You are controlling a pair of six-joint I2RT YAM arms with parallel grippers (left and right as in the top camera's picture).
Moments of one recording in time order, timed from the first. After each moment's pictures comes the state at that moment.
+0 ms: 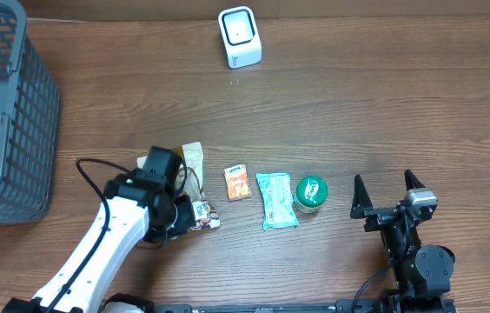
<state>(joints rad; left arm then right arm) -0.27 1.32 0.75 -0.95 0.15 -0.55 0.04 0.01 0.02 -0.03 -0.08 0.07</state>
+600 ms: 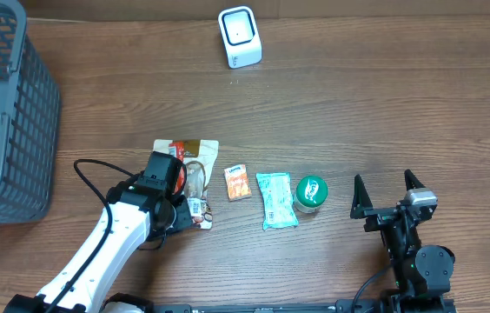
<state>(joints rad) -0.27 1.32 0.69 -0.84 0.02 -0.56 0.04 0.01 0.02 -0.03 -0.08 0.07</state>
